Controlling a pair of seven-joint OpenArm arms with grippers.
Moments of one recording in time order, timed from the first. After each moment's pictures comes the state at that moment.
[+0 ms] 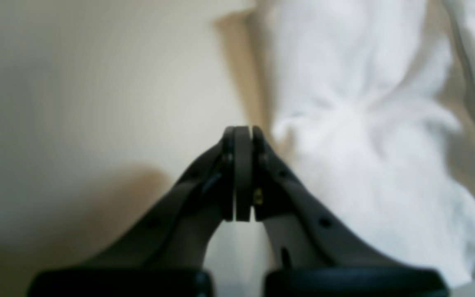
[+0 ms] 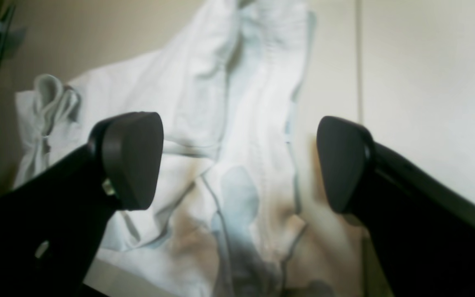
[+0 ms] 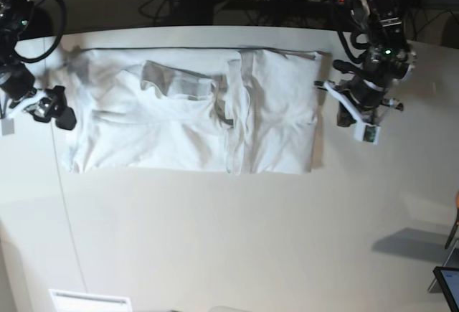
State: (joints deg) left arm 14.4 -9.9 -25.6 112.0 -18.0 -30.1 56.3; right arm -10.2 15.0 37.7 87.9 55.6 31.2 -61.8
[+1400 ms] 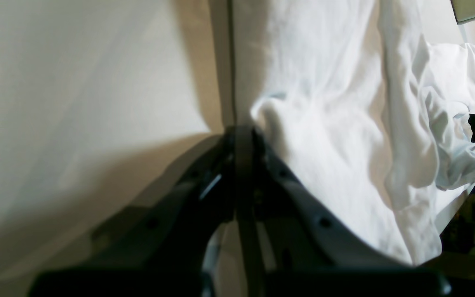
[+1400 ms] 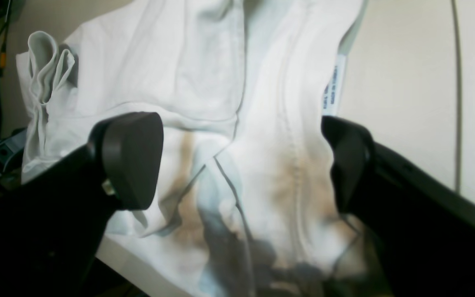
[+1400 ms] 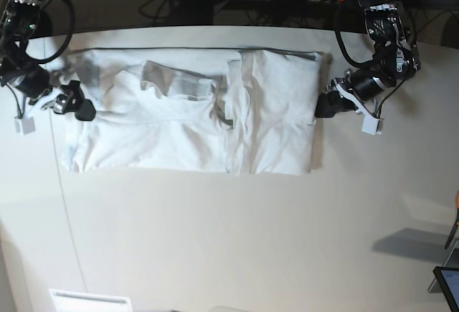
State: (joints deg) left arm 7.0 -15.5 -25.7 77.2 -51.4 -39.9 57.9; right arm -9.3 14.2 31.7 83.0 56.2 31.3 -63.8
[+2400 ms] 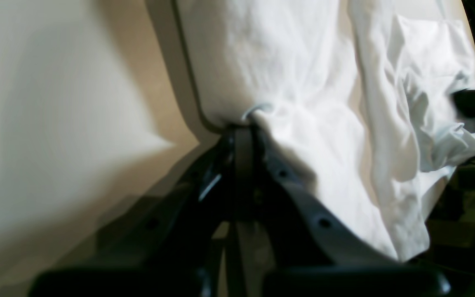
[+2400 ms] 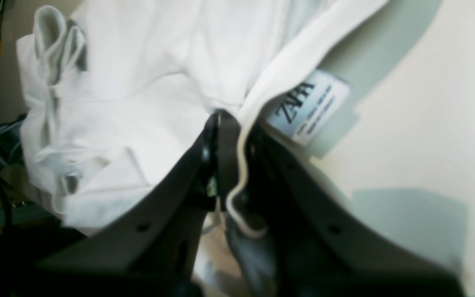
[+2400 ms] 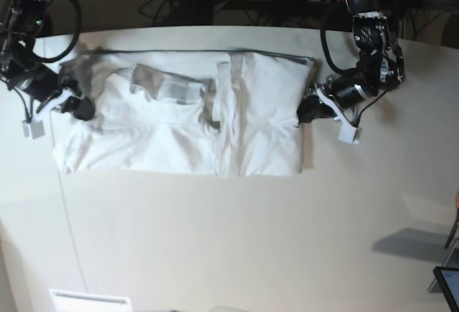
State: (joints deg) left arm 4.4 -13.7 -19.0 76.9 -50.2 -39.9 57.8; right arm -11.3 14.1 27.5 92.8 55.5 21.5 -64.8
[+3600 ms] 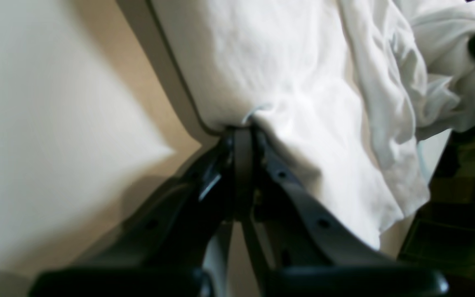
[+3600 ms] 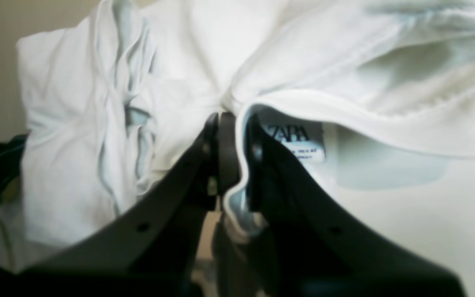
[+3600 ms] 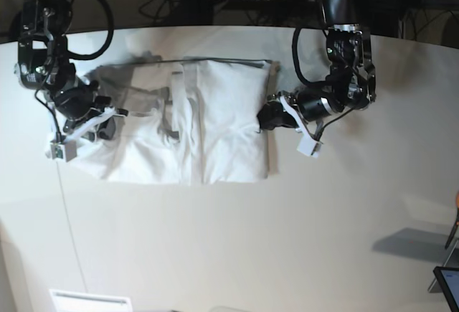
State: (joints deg) left arm -0.5 -8.9 -10.6 76.7 -45.8 -39.9 58.9; right arm -11.9 15.9 4.2 114.1 33.6 -7.9 -56.3
